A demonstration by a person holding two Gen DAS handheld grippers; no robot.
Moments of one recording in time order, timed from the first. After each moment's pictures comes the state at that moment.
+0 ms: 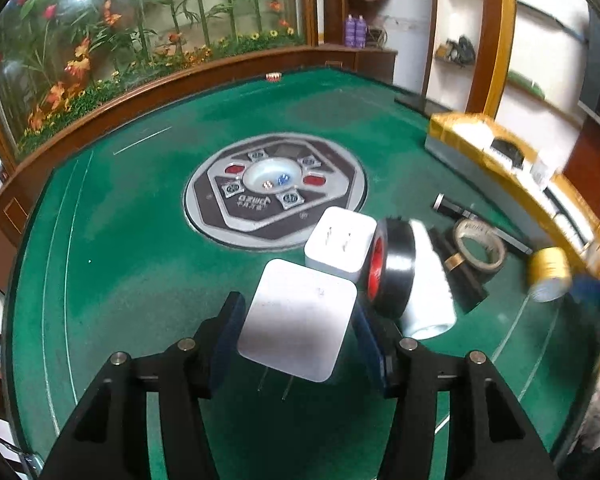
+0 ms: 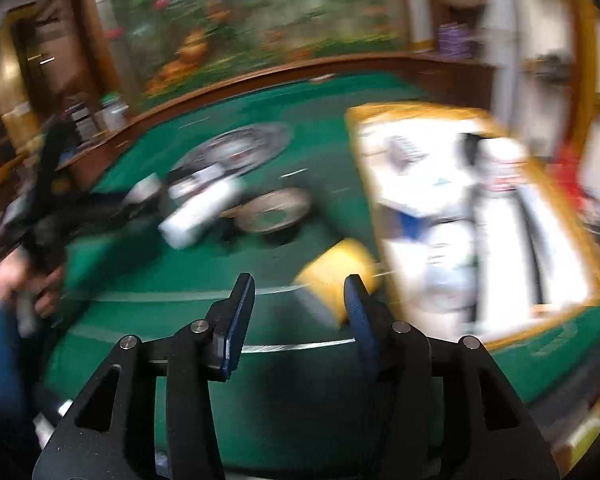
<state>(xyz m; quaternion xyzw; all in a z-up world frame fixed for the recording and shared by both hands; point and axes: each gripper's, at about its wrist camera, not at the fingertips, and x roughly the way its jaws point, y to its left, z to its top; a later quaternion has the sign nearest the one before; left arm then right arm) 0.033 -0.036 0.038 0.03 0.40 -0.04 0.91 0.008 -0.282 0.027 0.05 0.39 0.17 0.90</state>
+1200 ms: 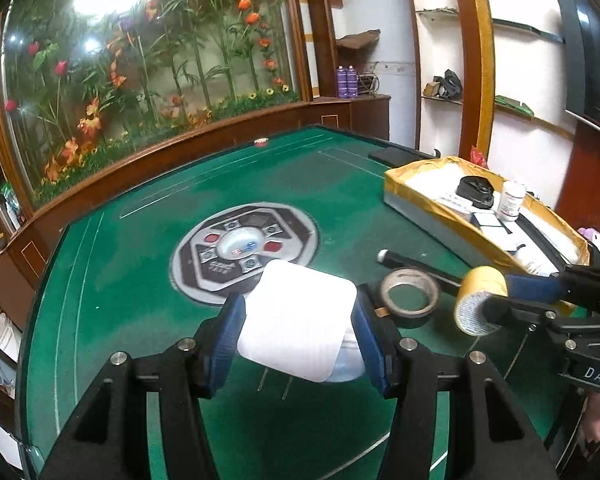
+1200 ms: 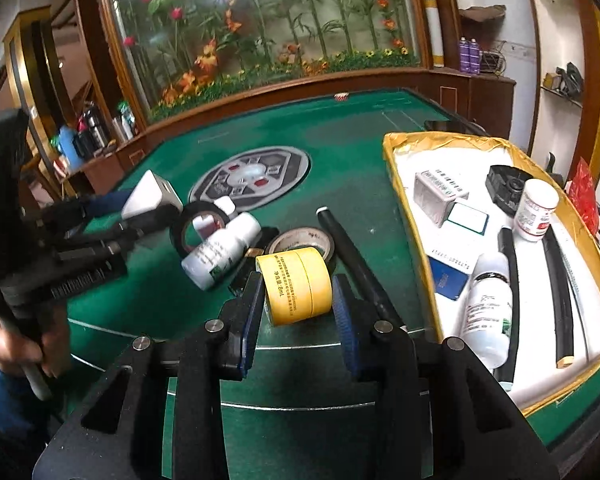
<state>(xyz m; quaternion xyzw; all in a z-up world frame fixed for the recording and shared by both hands) 0.012 -0.105 0.061 0.07 0.31 -0.02 0.95 0.036 -0.271 0.039 0.05 0.35 0.15 0.92</state>
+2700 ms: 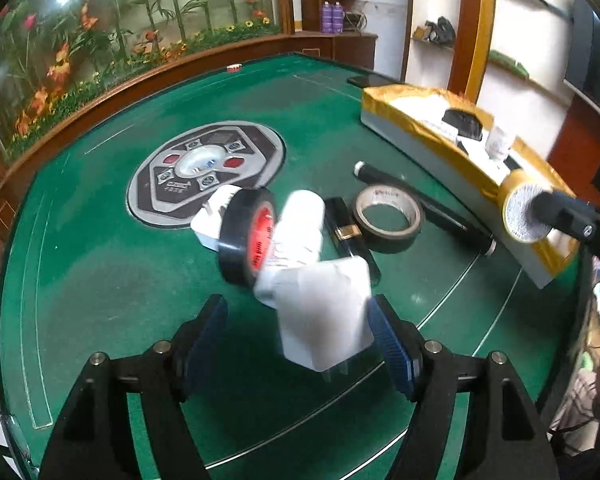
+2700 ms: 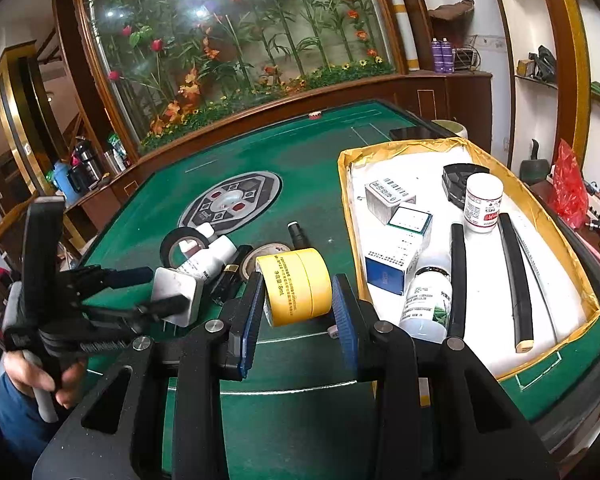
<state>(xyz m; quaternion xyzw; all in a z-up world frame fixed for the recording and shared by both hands) 0.017 -0.120 0.024 0.05 0.43 -0.04 0.90 0.020 -0.318 0.050 0.10 0.33 0.13 0.93</state>
